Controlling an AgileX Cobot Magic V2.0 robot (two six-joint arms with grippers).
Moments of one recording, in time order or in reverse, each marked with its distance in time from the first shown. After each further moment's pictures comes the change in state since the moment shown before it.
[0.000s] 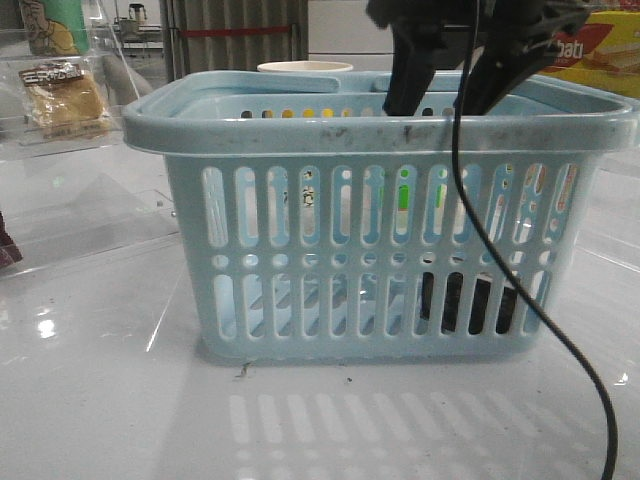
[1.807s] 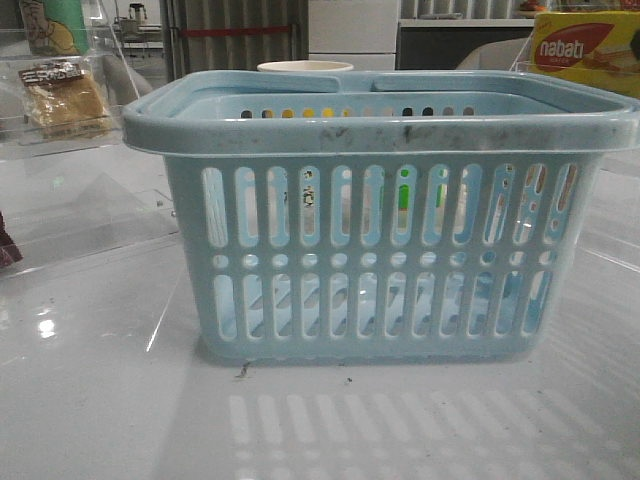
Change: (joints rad) left arm 0.000 0.000 0.000 0.000 0.008 0.000; right arm -0.563 0.106 0.002 -0.263 -0.339 0.077
